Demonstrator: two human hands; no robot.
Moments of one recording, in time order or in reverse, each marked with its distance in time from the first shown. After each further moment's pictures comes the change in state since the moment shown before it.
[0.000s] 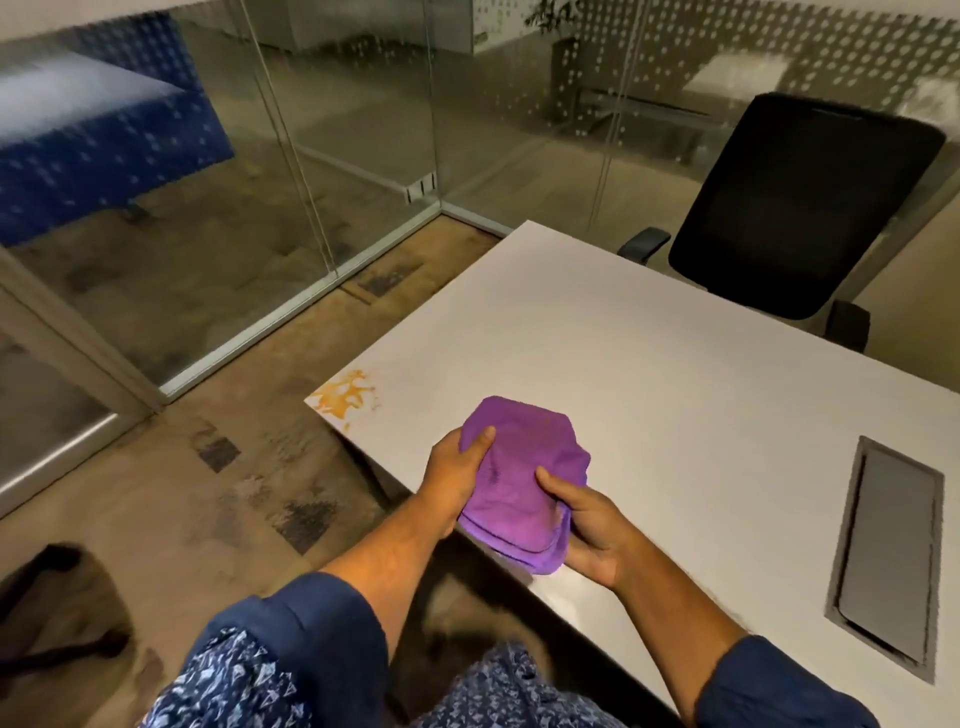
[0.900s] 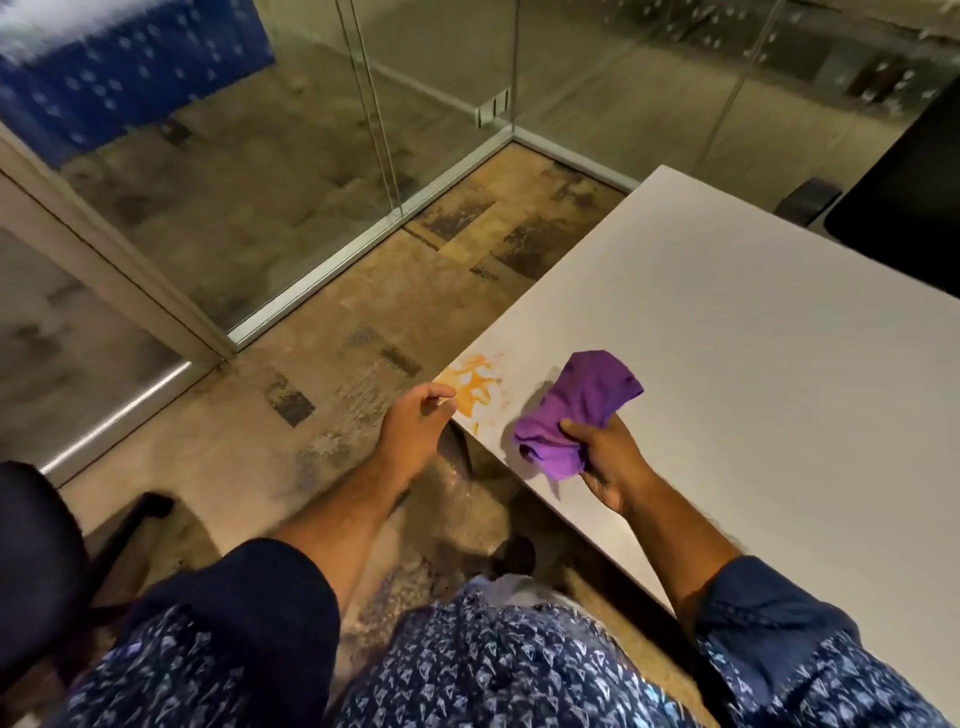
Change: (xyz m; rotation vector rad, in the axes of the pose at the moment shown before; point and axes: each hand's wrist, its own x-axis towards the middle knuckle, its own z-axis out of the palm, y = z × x) left_hand 0.132 0.044 -0.300 0.393 0.233 0.077; right_hand 0.262 0.042 0.132 -0.305 0.248 -0.216
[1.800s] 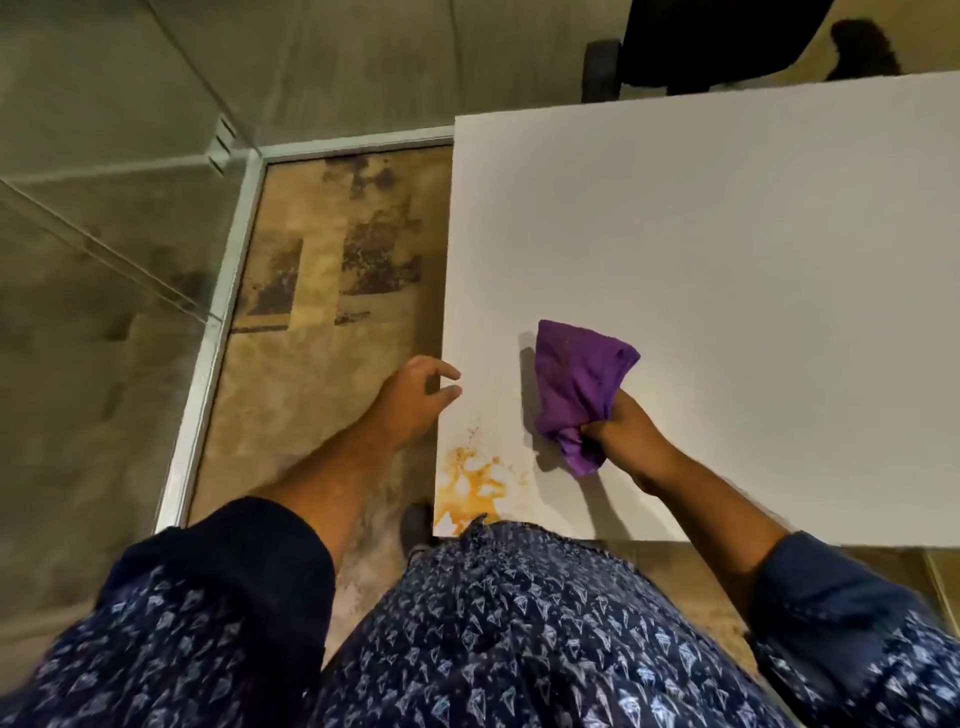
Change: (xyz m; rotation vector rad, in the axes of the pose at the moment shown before) left_hand 0.293 0.095 0.060 0.634 -0.809 0.523; right_hand 0.080 -0.043 0.042 -0.294 0.459 -0.070
